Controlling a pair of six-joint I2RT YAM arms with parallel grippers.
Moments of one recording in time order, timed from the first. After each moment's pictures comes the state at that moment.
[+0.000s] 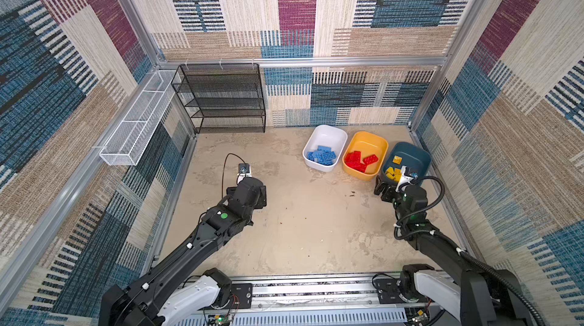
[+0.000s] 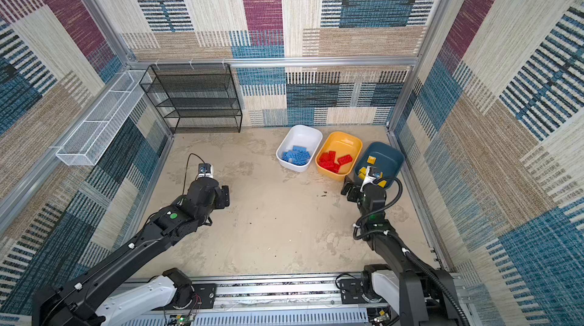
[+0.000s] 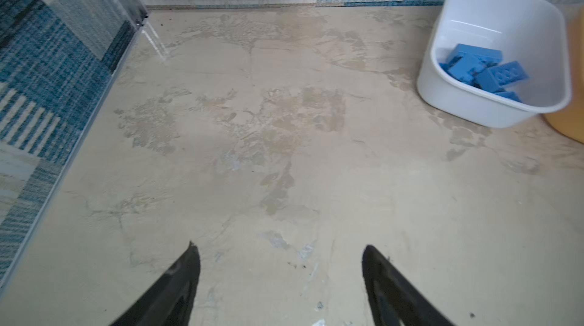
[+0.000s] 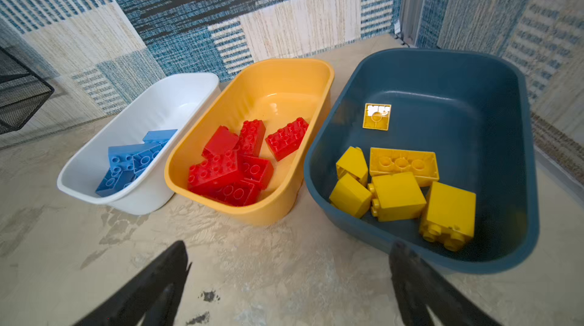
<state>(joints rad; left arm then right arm) -0.53 1.00 0.76 -0.48 -0.53 -0.37 0.04 1.03 0.22 0.54 0.07 0.24</state>
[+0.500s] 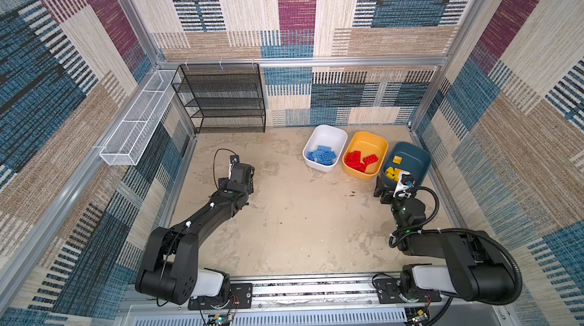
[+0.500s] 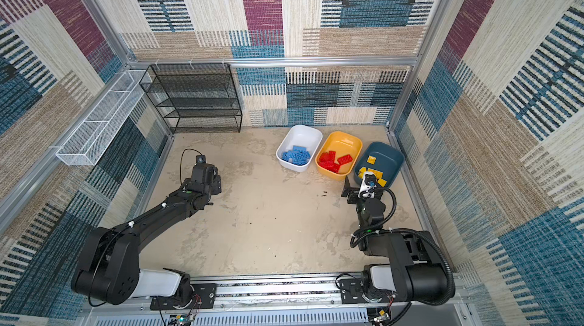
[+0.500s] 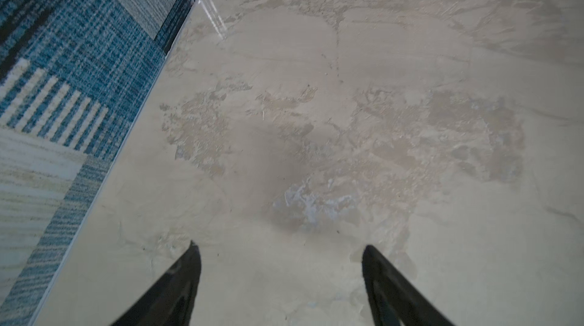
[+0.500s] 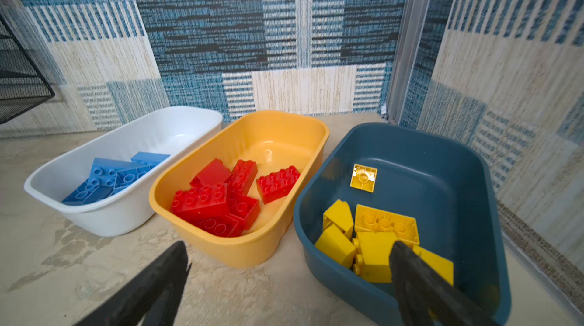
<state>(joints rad) -0.25 1.41 0.75 -0.09 -0.51 -0.16 0.04 1.36 0.09 1.24 0.12 0.05</state>
